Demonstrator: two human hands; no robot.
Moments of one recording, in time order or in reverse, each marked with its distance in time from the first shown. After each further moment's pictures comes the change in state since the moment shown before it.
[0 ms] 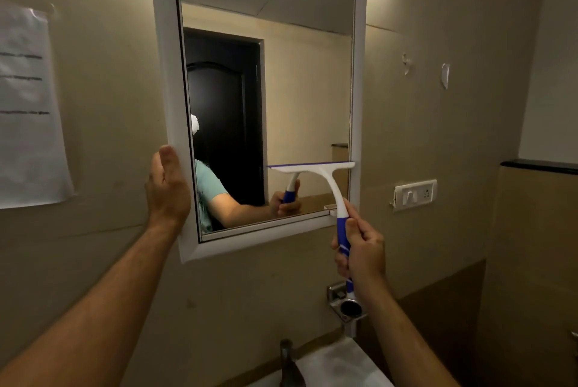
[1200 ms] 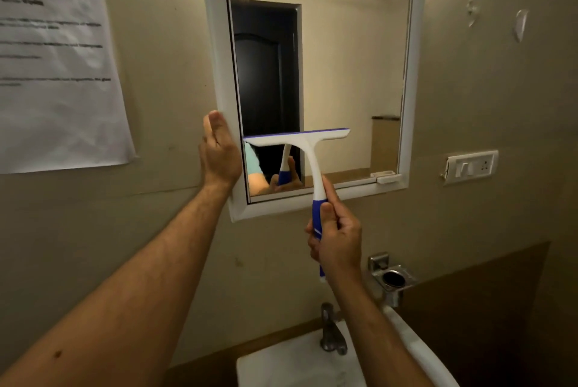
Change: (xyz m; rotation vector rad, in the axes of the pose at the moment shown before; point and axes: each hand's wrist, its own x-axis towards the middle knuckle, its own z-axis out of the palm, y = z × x) left_hand 0.000 -0.006 0.003 -0.035 -0.055 0.053; right_hand -0.064 0.022 0.096 0.066 -0.158 -0.126
